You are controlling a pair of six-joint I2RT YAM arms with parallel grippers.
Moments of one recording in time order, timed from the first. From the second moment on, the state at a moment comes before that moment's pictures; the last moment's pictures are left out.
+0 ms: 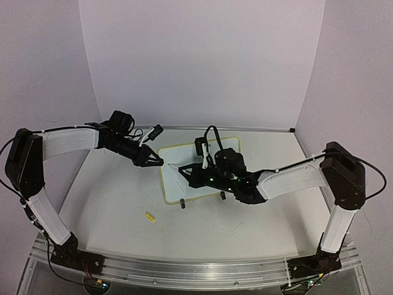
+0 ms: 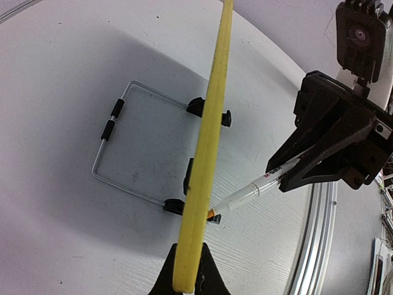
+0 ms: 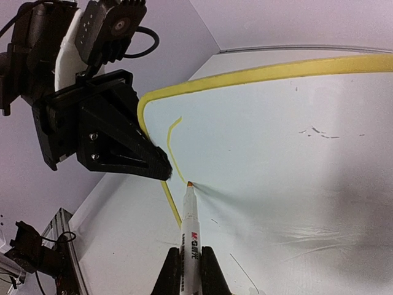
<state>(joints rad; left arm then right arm) -0.44 1.67 1.21 -0.44 0.78 0.21 0.98 1.85 1.03 0.56 -0.01 0.56</state>
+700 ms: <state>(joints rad) -0.44 1.66 1.21 -0.45 0.77 0.21 0.98 1.78 0.98 0.57 -0.01 0.56</state>
